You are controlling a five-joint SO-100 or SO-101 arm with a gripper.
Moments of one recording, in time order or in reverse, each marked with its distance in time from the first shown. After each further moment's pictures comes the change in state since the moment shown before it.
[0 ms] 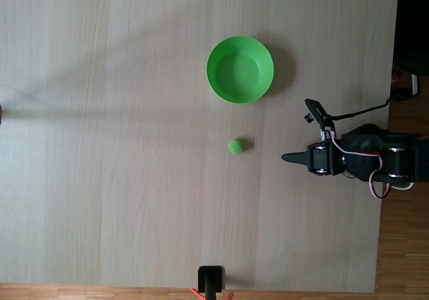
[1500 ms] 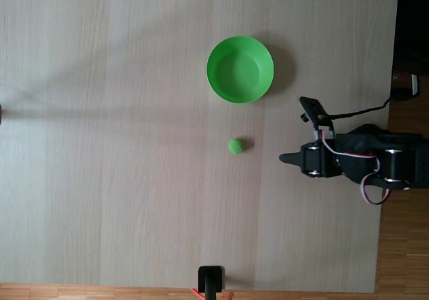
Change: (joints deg) arm 0.1 -37.0 -24.6 -2.9 0.5
